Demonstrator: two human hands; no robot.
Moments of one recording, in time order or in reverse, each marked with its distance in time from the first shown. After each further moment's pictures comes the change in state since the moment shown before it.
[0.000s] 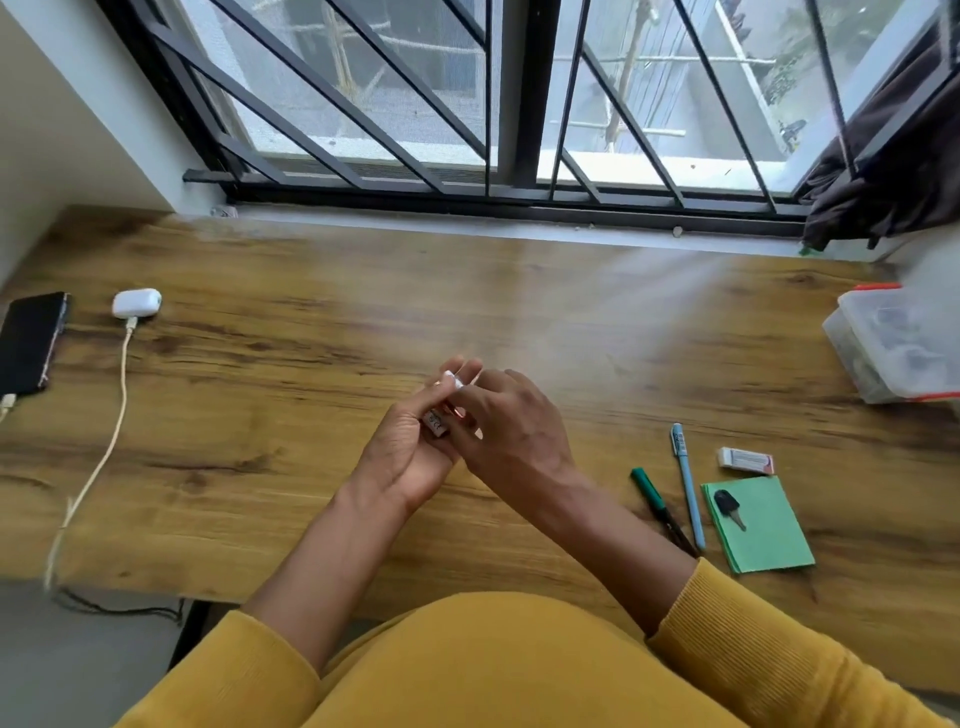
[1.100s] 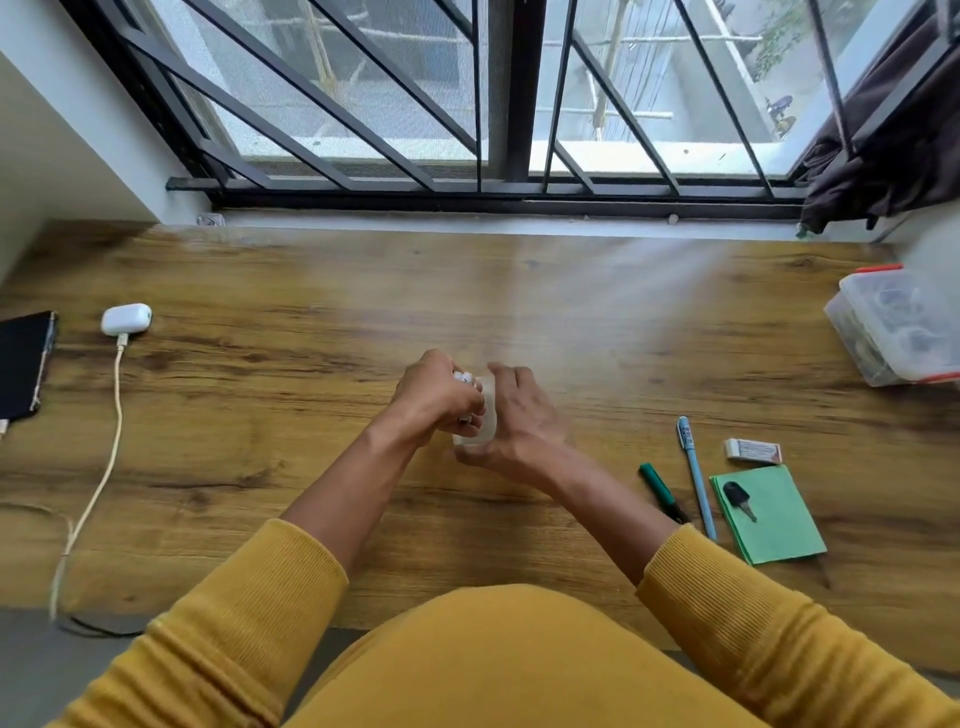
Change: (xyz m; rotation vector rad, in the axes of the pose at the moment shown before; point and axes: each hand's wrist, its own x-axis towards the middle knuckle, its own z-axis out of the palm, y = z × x) left_hand 0.069 0.022 0.011 1.339 0.185 0.063; right_hand 0.020 0.041 0.027 -0.081 -0.501 0.453
